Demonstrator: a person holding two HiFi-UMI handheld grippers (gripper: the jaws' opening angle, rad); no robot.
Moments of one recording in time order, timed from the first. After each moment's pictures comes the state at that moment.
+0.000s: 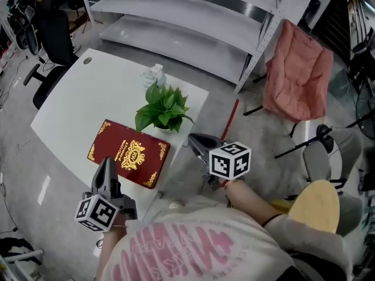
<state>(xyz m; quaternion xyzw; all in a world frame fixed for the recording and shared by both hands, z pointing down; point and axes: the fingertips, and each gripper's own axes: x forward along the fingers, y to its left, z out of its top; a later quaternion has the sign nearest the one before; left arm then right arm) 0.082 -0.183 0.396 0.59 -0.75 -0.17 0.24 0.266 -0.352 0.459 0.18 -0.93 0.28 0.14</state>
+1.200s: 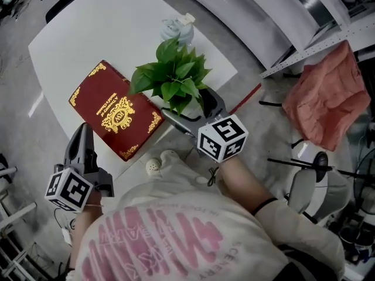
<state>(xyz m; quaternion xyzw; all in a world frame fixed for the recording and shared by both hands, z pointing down) 0.081 -0.167 0.429 0.44 -0.84 -0.14 0.28 0.195 -0.382 0.480 0.02 -0.97 0.17 0.14</state>
